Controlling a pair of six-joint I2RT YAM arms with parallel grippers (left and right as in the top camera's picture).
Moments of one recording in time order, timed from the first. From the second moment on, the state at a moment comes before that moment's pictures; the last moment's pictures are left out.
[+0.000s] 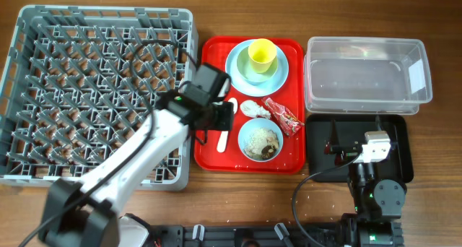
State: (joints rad) left arm -0.57 1.55 1.10 -0.72 0.15 -0.43; right arm -0.04 0.02 0.01 0.00 -0.06 -0.10
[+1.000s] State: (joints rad) left arm -0.57 1.56 1.14 -0.64 -0.04 -0.47; right arm -0.04 0.02 0.01 0.00 -0.06 -0.10
